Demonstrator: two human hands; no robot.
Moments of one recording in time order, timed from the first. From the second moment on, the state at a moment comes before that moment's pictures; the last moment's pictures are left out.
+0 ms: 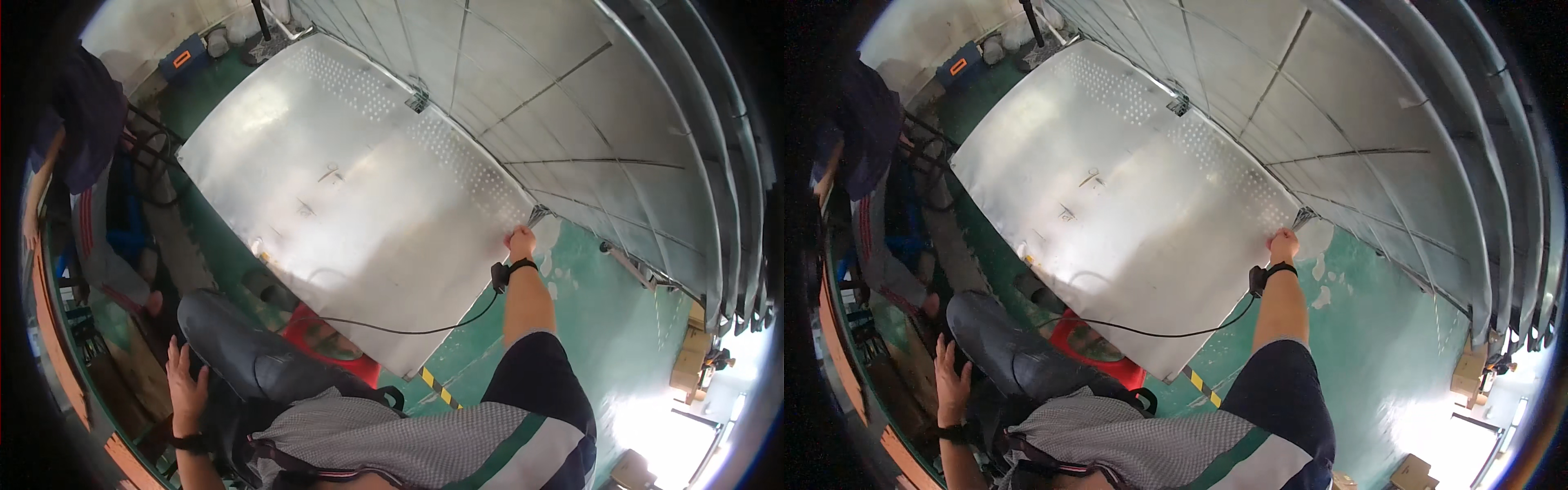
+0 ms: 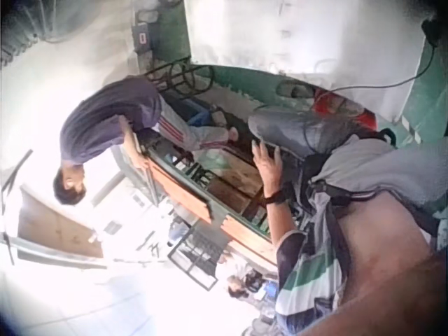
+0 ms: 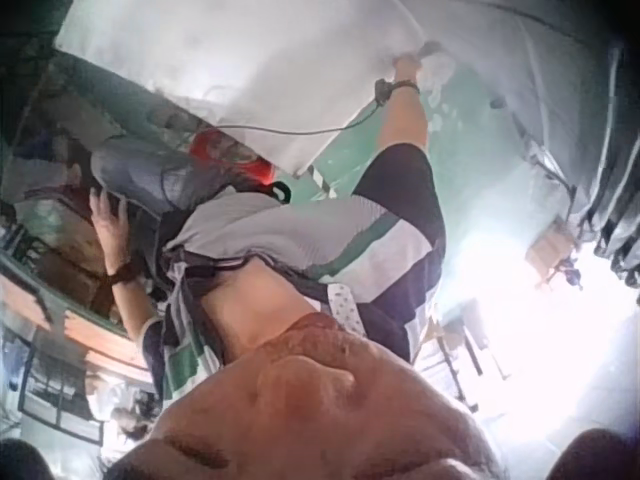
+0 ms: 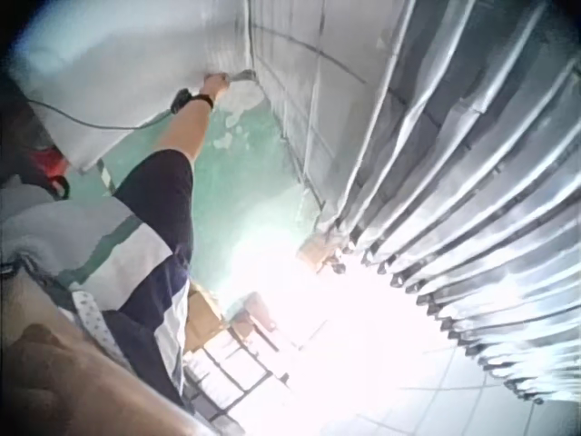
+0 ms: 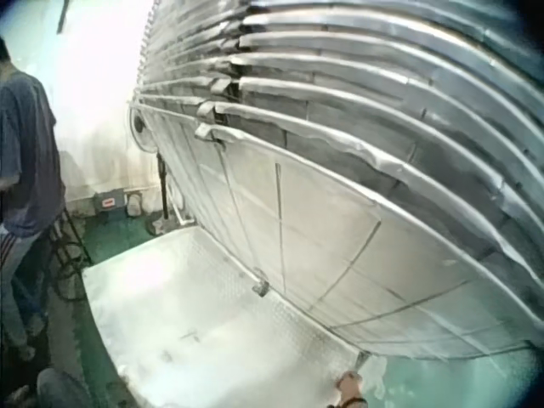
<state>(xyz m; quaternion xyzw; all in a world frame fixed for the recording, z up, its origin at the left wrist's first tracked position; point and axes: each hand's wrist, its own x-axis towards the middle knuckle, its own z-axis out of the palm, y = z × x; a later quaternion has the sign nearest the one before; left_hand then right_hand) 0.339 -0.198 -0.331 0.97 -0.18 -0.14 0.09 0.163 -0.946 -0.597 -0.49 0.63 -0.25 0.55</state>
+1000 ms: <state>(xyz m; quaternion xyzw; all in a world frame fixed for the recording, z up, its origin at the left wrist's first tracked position) 0.167 -0.105 -0.213 0.99 0.08 0.10 0.06 0.481 -0.400 -0.375 -0.79 -0.21 0.07 0.57</state>
